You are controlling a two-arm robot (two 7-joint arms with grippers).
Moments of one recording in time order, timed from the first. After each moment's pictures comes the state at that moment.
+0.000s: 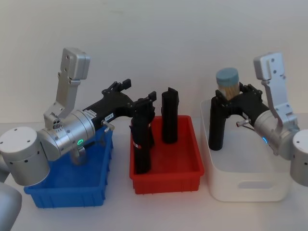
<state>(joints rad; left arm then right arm) -0.53 0.36 0.32 -1.34 -0.48 0.15 -0.52 0.49 0.13 -0.23 -1.28 0.03 0.20 0.18</state>
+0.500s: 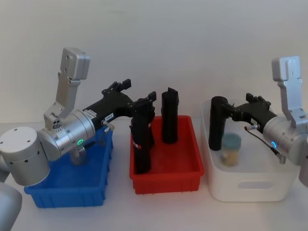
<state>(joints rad) -0.53 0.36 0.32 -1.34 -0.48 0.15 -0.52 0.45 0.15 -0.19 -1.36 0.20 0.35 0.15</state>
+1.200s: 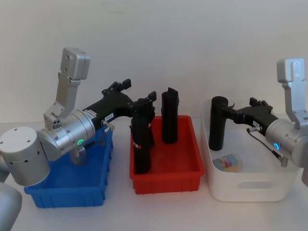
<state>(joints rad) -0.53 0.36 0.32 -1.34 -0.48 0.15 -0.52 0.43 0.15 -0.18 -1.38 0.26 0.40 0.14</state>
